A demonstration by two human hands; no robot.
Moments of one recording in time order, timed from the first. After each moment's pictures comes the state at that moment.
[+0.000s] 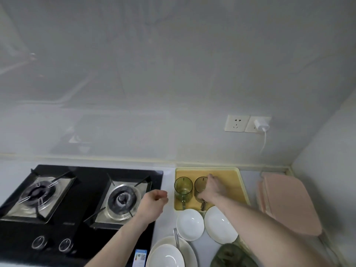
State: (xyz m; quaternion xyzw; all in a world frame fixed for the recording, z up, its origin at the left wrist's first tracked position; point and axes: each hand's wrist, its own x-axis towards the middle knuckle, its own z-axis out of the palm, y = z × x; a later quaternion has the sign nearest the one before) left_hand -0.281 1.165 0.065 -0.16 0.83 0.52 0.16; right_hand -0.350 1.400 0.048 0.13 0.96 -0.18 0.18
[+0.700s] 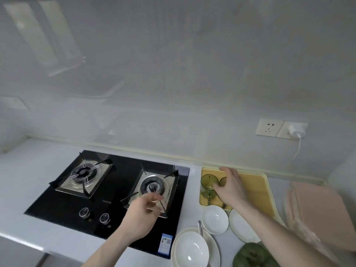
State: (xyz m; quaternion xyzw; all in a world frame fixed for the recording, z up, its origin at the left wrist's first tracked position) left_hand -0.159 1.071 0.139 -0.10 0.90 0.42 0.04; right_hand -0.291 1.356 0.104 0.01 0.95 -0.32 0.02
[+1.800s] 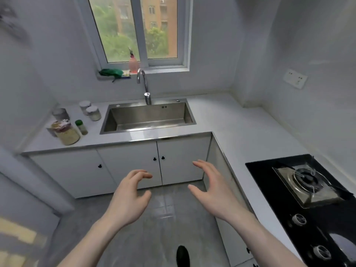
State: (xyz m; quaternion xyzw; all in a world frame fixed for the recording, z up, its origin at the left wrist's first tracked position) left_hand 0.385 0.673 0.164 -0.56 0.75 0.25 -0.24; right_hand 0.125 0.726 0.179 -0.63 0.67 -0.30 0.26
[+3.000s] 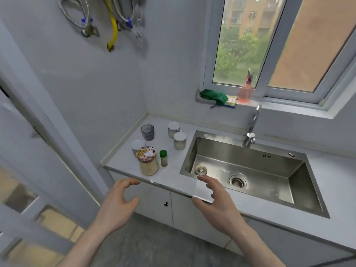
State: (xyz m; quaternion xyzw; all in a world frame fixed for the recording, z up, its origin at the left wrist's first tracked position) left_hand 0.709 0.340 0.157 -0.76 0.54 0.22 -0.30; right_hand 0.419 0.266 0.161 -0.71 0.52 -0.25 0.40
